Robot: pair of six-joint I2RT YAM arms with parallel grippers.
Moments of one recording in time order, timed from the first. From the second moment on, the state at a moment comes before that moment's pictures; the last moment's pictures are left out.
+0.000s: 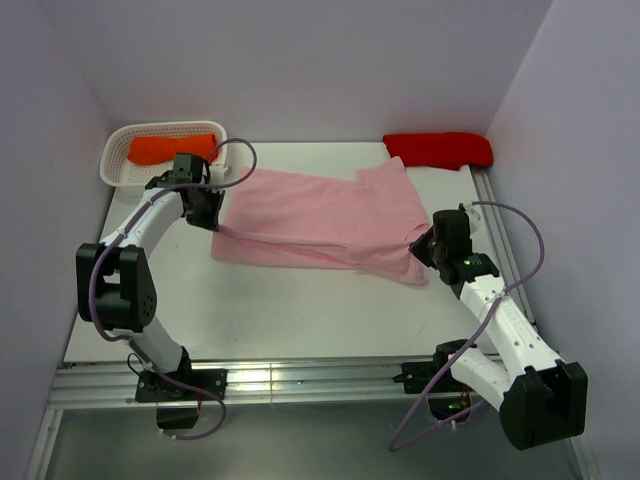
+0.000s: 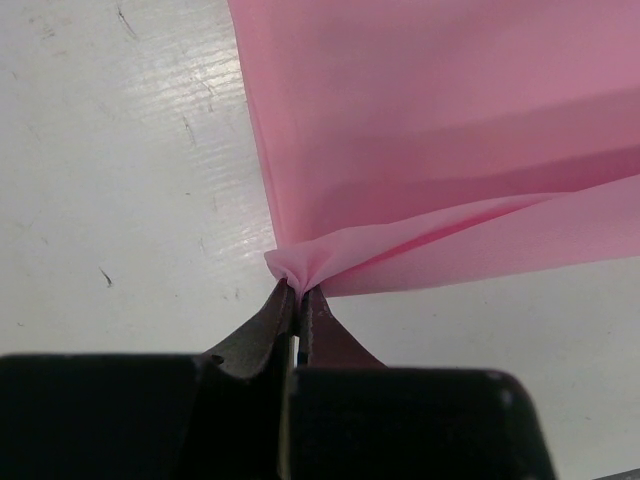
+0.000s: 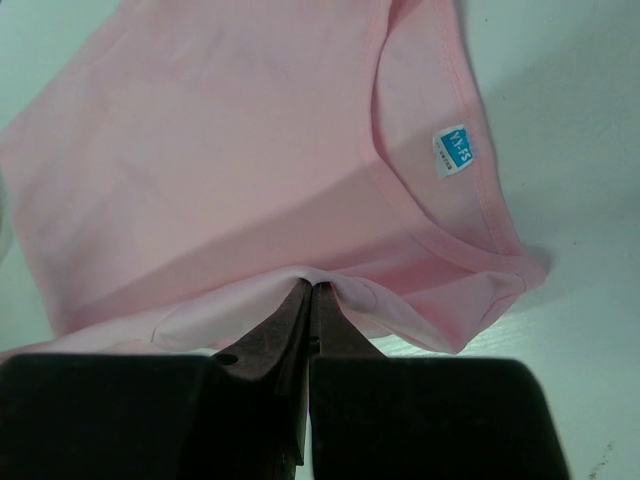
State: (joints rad) left arm -0.11 1.68 1.31 -0.70 0.13 0.16; right arm 0.17 0.96 0.66 -0.43 0.14 0.85
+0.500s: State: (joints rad) left arm -0.12 1.85 1.38 -0.70 0.12 0.14; right arm 0.15 1.17 0.73 -0.40 0.14 0.82
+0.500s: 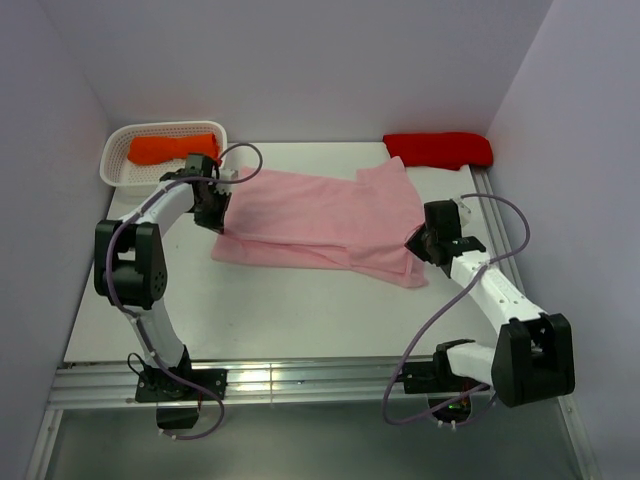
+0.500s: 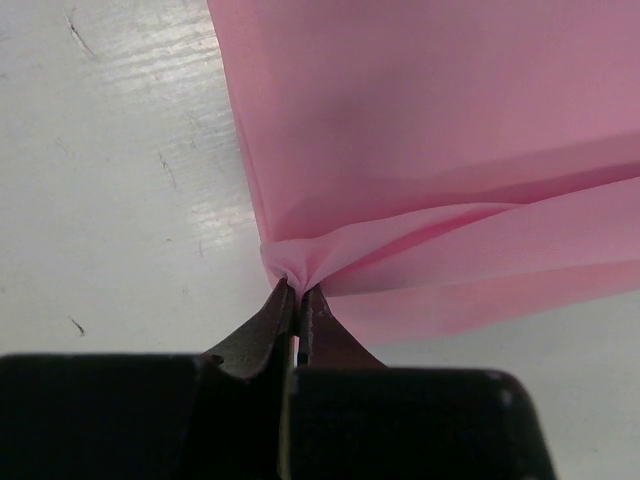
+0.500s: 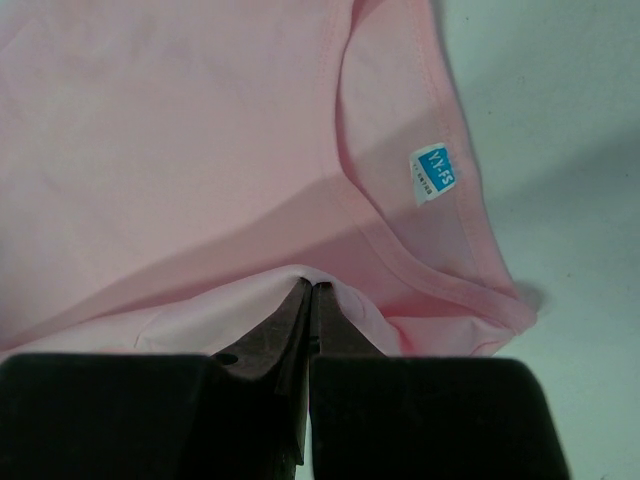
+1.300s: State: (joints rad) left arm -0.12 1.91 1.43 -0.62 0.06 0.10; right arm 0.12 1.38 0.82 -0.35 0.14 0.77
